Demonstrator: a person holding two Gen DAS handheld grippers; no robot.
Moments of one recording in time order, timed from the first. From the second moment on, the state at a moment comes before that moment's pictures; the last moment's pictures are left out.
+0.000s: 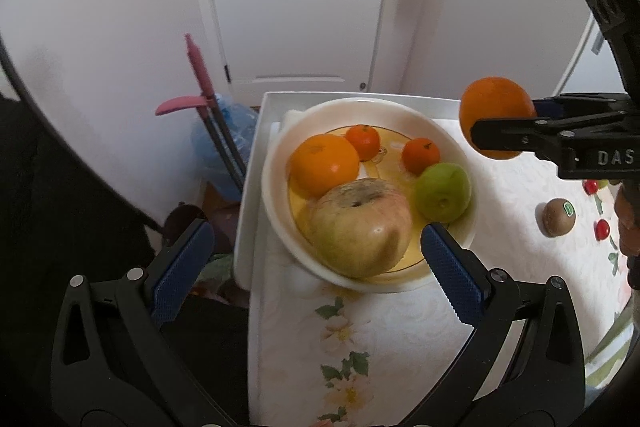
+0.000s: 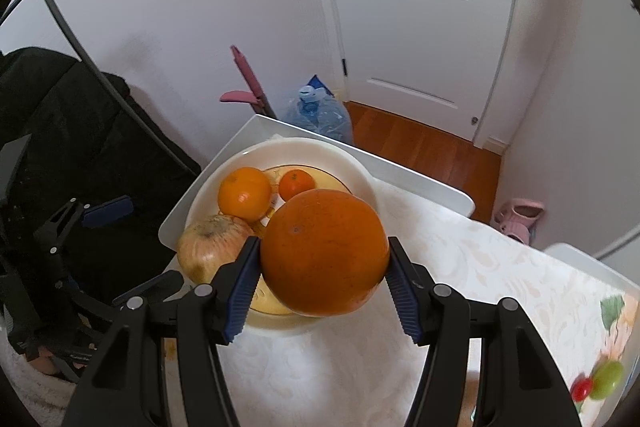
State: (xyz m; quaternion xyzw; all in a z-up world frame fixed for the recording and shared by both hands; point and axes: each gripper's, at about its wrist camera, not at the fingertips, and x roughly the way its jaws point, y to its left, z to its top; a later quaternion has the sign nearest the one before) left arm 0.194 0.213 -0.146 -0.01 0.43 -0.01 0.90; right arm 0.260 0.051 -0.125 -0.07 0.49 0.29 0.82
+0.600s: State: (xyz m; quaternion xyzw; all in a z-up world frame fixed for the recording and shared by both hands) left arm 0.183 0.225 -0.154 -0.03 0.44 0.02 0.90; right arm 0.298 0.102 -0.175 -0.08 0.51 0.34 0.79
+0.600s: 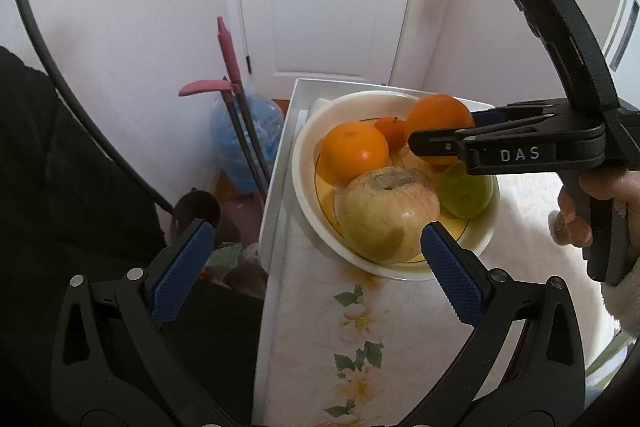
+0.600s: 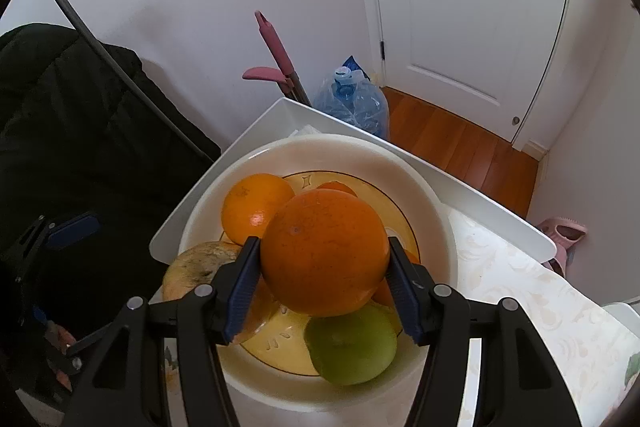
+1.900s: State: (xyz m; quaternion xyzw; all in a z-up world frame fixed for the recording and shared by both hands) left arm 0.147 0.180 -0.089 0.02 0.40 -0.03 0.92; right arm 0.211 0.007 -0.084 -0.02 0.45 0.24 0.86
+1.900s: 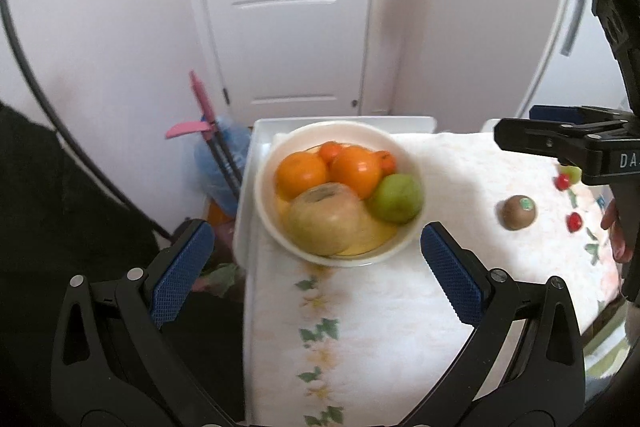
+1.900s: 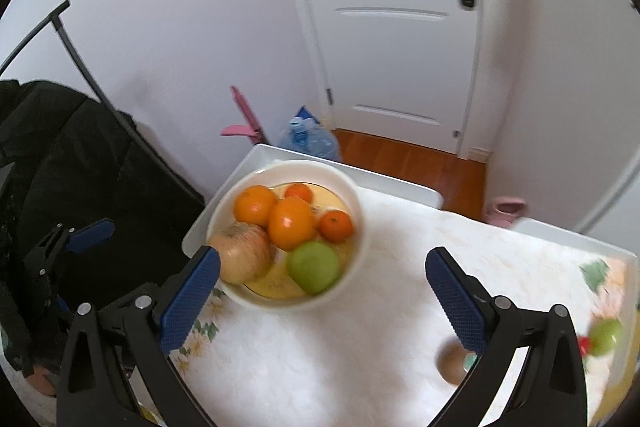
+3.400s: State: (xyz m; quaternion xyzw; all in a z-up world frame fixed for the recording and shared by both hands) left arm 0.204 -0.097 -0.216 0.01 0.47 -0.01 0.89; right arm 0.227 -0.336 -0.179 -0.08 0.48 0.22 0.84
